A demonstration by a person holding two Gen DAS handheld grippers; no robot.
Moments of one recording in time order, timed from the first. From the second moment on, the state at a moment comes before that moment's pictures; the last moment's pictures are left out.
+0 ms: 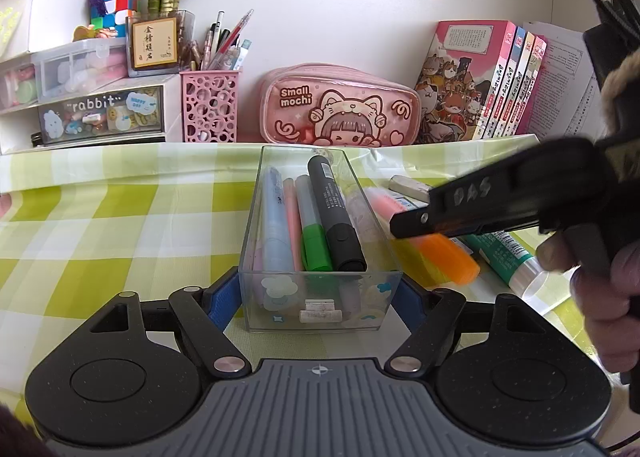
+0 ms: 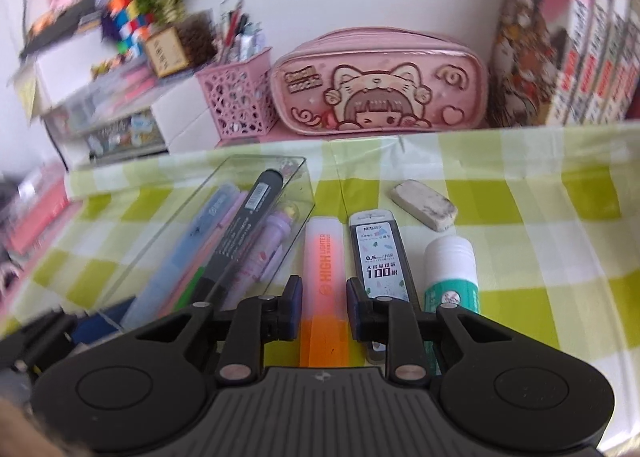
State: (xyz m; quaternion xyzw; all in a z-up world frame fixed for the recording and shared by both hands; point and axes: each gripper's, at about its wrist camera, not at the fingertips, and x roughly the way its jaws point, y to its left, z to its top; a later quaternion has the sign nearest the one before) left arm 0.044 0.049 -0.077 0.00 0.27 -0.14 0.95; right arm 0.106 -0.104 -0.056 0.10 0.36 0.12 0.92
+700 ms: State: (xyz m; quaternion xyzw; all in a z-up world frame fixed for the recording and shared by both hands) left arm 0.044 0.049 -0.077 -0.01 0.27 -0.14 0.95; right arm 0.134 -0.084 -0.025 0.29 0.40 0.16 0.86
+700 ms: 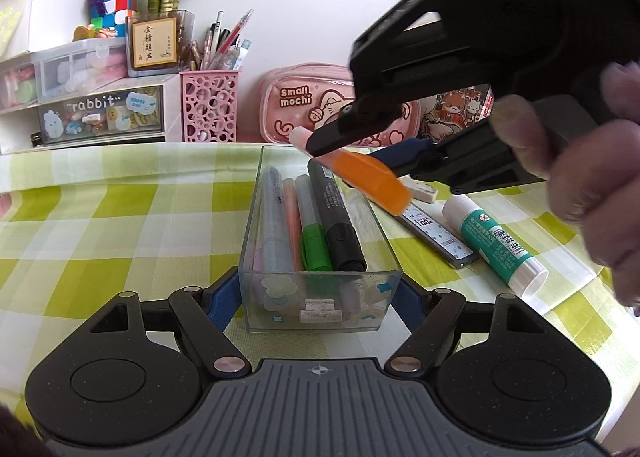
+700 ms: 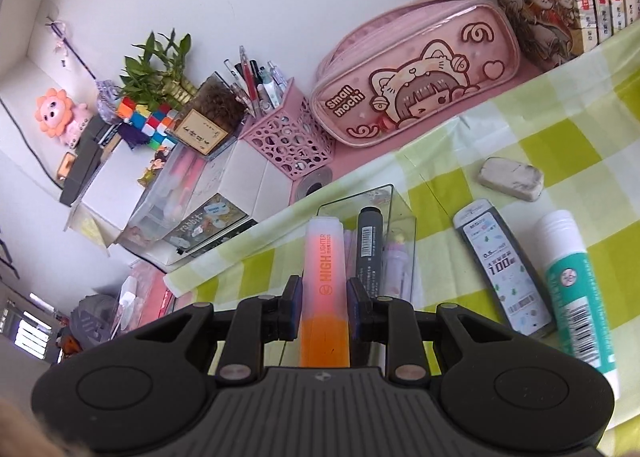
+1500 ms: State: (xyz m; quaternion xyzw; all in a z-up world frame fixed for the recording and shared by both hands) left arm 0.044 0.047 -0.078 -0.01 0.27 -0.14 0.95; right arm 0.150 -0.075 -0.028 0.31 0.41 0.13 0.85
